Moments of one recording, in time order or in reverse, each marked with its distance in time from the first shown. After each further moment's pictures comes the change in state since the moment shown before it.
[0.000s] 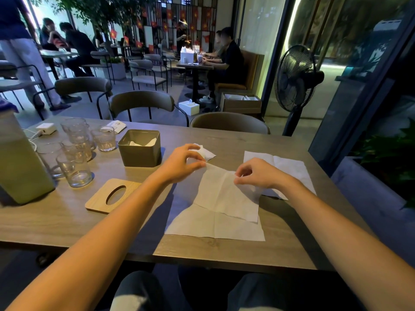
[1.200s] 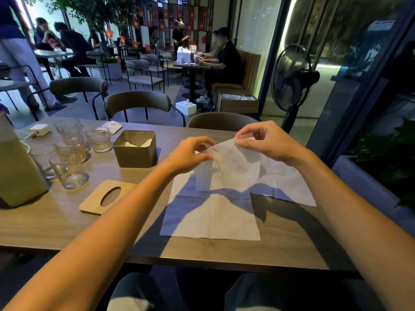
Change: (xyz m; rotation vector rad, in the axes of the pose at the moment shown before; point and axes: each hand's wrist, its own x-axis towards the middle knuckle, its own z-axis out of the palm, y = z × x) left_hand 0.024 0.039 0.001 -0.067 -0.013 0.089; right_hand -0.034 -0.054 -0.073 0.287 0.202 -0.273
